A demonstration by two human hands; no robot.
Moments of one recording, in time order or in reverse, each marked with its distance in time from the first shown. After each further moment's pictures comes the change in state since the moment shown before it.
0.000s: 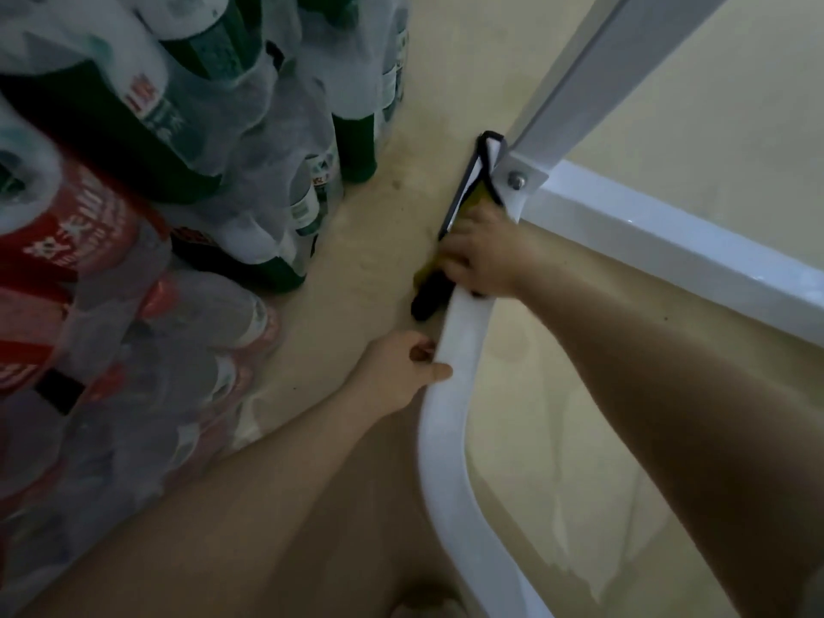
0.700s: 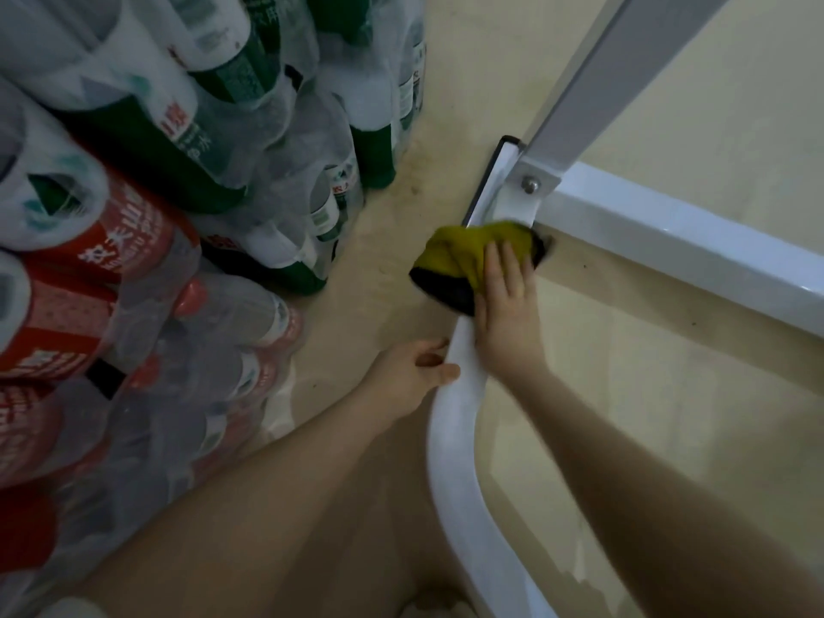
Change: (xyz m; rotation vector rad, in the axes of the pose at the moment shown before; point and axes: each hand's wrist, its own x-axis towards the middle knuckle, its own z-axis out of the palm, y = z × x) left_hand -0.006 -0.005 0.005 -0.213 0.017 -0.074; right_hand -0.056 -0.070 0.039 0.467 0.349 0.541
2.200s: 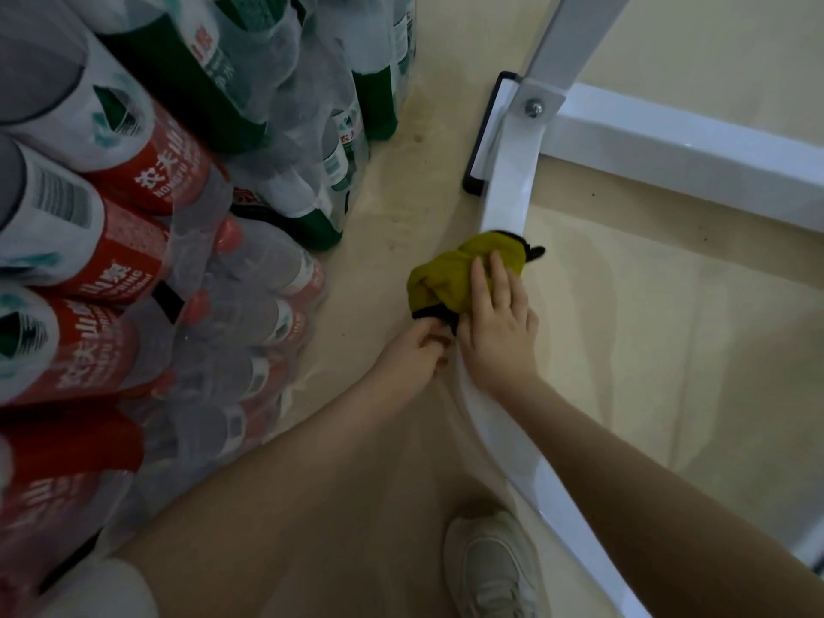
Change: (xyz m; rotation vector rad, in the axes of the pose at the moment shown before) left_hand -0.037 -0.046 0.005 -0.085 0.043 -0.014; right_hand -0.091 -0.059 0.005 -0.129 -0.145 0.225
